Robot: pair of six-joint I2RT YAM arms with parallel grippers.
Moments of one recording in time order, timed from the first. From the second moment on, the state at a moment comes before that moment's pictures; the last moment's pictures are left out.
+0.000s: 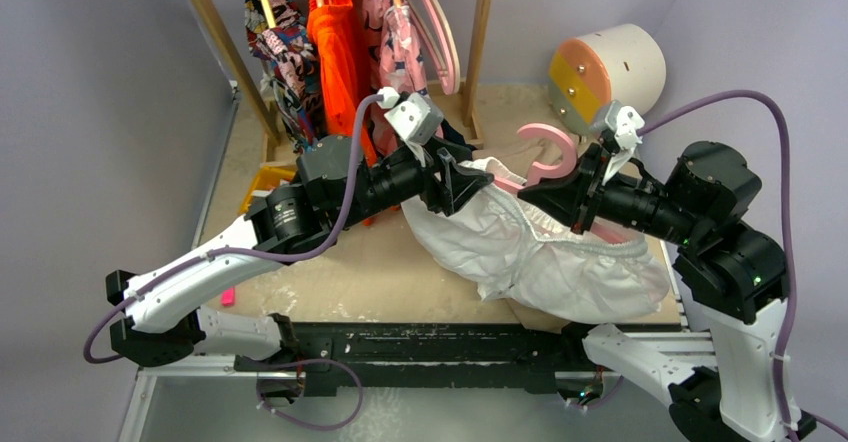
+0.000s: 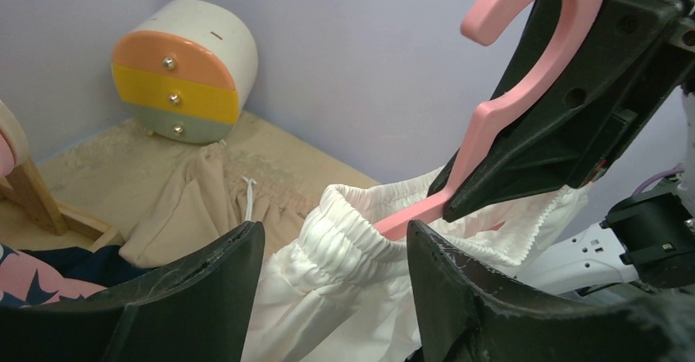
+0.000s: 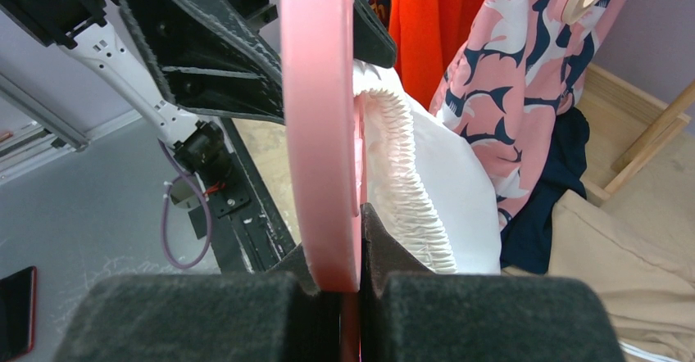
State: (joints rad) left arm -1.14 1.24 1.55 -0.26 -0.08 -0.22; right arm 0.50 0.91 1.69 -0.95 -0.52 0.05
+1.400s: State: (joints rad) left arm -1.15 1.00 1.47 -0.26 -0.03 -0.16; right arm 0.50 0.93 1.75 -0.83 -0.70 0.10
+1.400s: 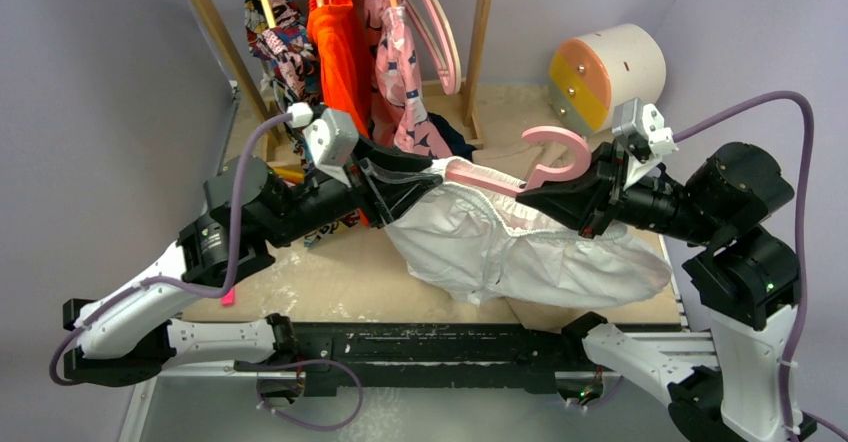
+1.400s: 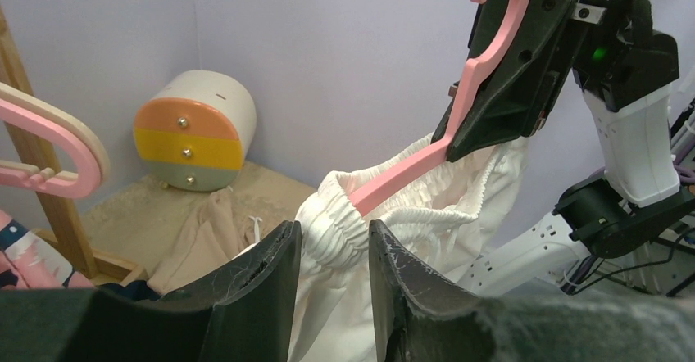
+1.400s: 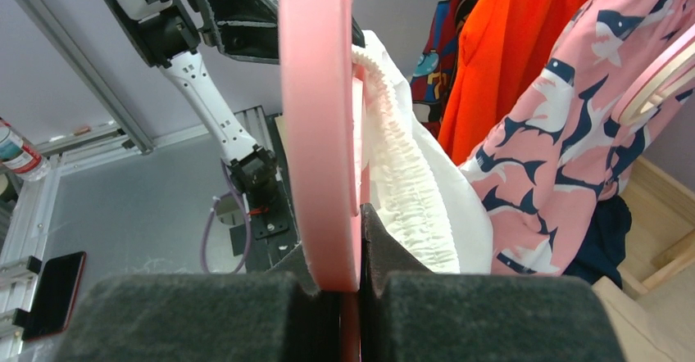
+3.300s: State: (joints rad) left arm -1.15 1.41 1.91 -0.79 0.48 0.31; right arm 0.51 0.84 1.59 -0.88 -0.81 0.00
